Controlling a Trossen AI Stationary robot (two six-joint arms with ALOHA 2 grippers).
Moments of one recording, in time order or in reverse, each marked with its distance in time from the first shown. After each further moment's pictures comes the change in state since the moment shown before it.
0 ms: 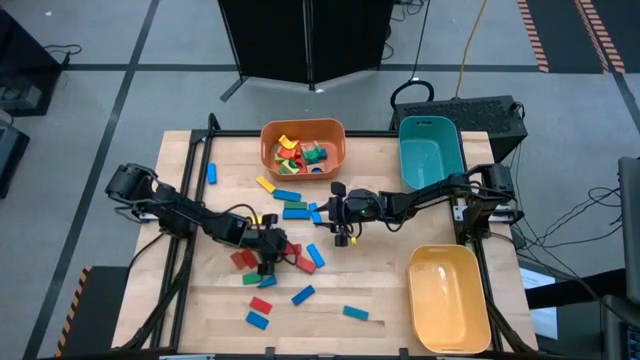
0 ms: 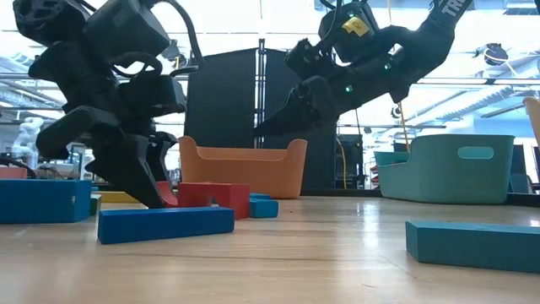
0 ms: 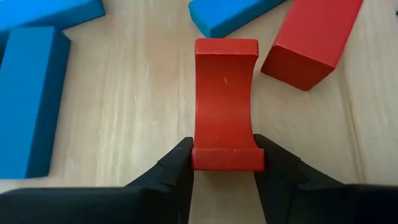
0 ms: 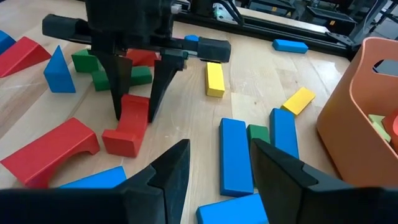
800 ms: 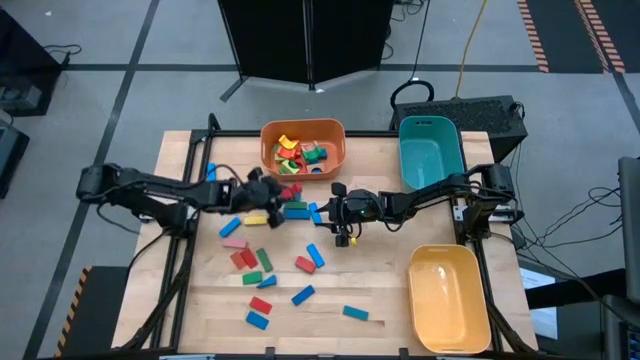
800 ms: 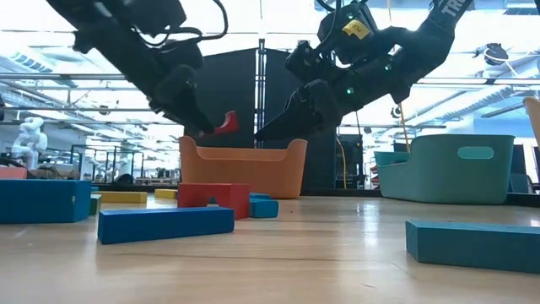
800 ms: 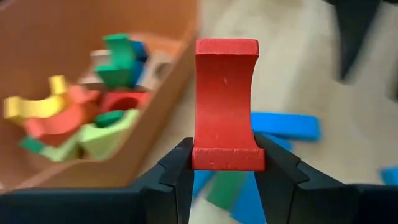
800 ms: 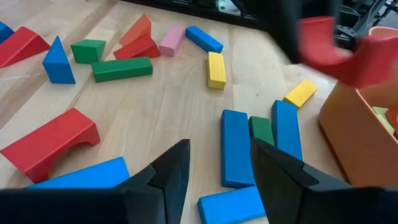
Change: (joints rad) left arm 0.317 -0.314 0.059 -0.119 -0.204 -0.010; right arm -0.001 0.000 0.000 -0.026 0.000 0.000
